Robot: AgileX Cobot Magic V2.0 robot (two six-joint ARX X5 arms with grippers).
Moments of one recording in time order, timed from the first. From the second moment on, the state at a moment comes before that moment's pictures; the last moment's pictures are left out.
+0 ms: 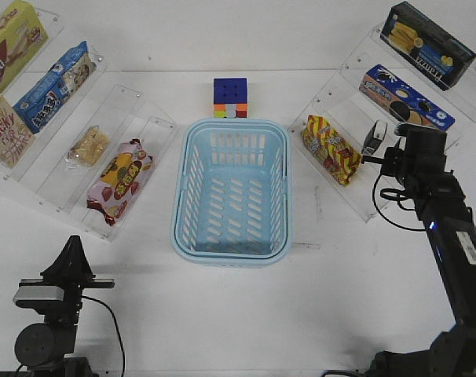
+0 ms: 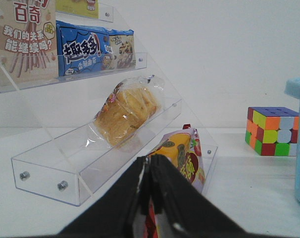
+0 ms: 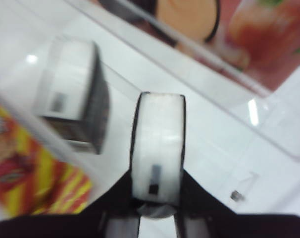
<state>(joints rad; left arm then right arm) 0.03 0.01 0.03 0.29 0.03 -0.02 -0.11 1.47 1.28 -0.49 0.09 0.15</state>
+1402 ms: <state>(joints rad) 0.03 0.01 0.03 0.33 0.03 -0.16 0.31 1.13 1.29 -0.56 -0.11 0.16</state>
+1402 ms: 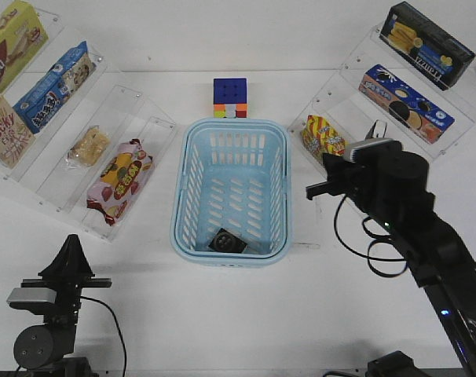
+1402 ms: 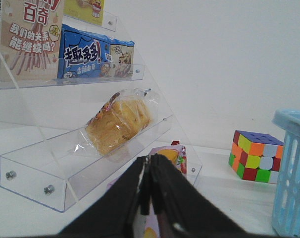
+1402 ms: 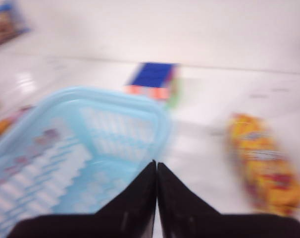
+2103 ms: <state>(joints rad) 0.03 0.48 0.69 -0.19 0.08 -0.33 0.15 0.43 0.62 -0.31 -0.09 0.15</state>
